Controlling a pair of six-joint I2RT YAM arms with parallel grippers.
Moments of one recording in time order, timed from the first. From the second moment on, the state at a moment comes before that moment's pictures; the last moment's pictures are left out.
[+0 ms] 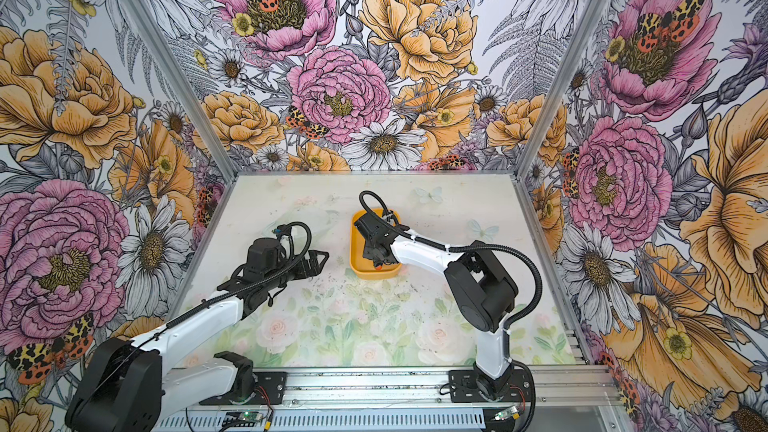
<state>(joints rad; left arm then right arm) -0.33 1.14 0.49 0.04 0.22 -0.50 0.74 1.89 1.33 -0.54 0.20 0.83</state>
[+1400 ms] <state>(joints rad) -0.33 1.12 0.49 0.03 0.22 -0.50 0.75 2.03 1.39 -0.54 0.24 0.80</state>
